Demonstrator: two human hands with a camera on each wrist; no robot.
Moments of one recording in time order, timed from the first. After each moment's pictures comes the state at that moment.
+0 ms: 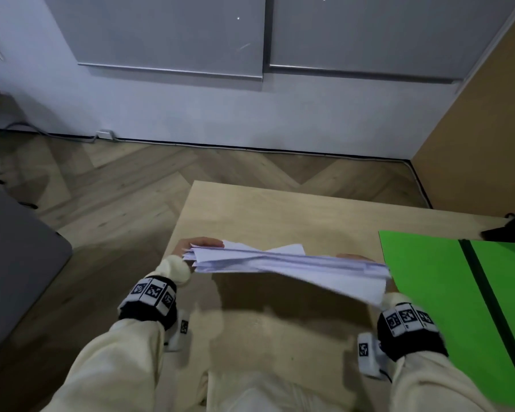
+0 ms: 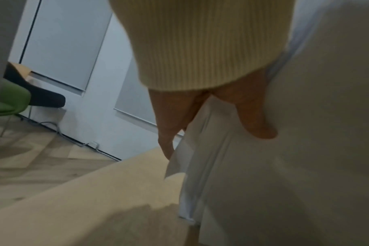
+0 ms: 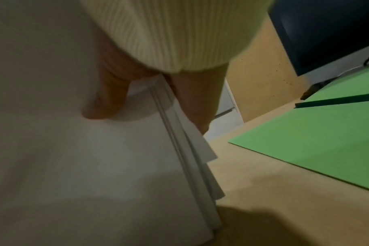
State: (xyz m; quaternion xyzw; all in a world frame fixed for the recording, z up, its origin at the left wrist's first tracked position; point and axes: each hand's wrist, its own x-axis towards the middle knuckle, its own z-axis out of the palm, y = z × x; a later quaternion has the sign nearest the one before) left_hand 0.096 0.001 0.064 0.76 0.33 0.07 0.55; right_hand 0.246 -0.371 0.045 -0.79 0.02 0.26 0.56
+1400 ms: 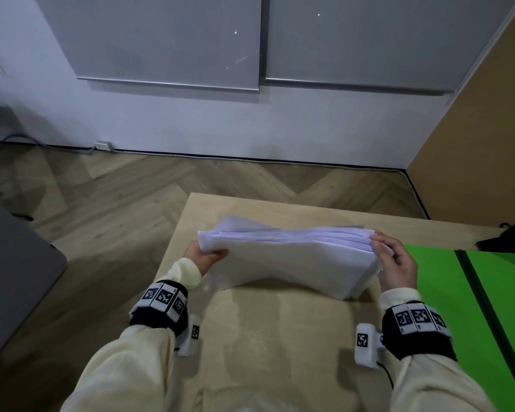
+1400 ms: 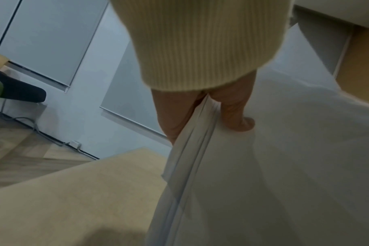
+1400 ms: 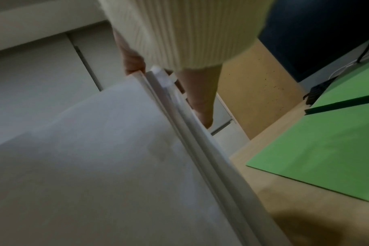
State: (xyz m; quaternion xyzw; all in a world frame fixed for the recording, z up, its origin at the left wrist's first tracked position) left_hand 0.127 -0.016 0.082 0.75 0.31 0.09 0.58; right_hand 0.254 -0.353 0.113 -0.70 -0.03 -0.02 0.72
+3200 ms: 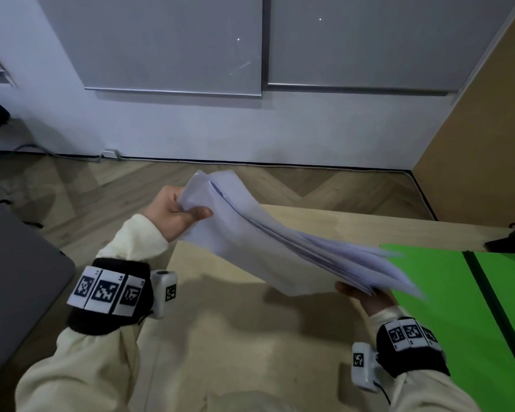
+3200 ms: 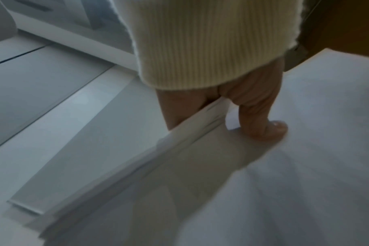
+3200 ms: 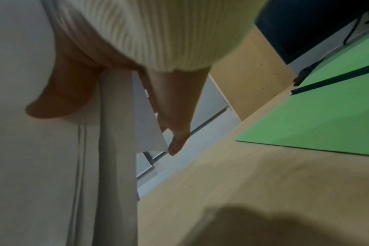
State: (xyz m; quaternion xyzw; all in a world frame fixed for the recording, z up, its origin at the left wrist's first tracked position) left_hand 0.113 0.012 0.227 0.81 0.06 0.16 0.56; right_hand 0.231 -0.343 0.078 -0.79 0.04 0.23 0.56
